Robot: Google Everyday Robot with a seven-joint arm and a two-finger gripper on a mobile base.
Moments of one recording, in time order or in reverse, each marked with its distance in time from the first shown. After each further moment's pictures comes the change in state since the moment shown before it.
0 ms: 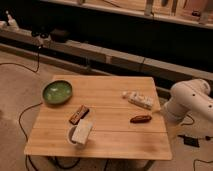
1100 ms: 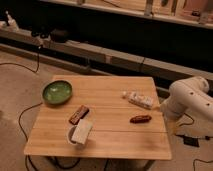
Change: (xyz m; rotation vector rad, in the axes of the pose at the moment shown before) arm 0.017 -0.033 -0.004 0.067 0.079 -0.017
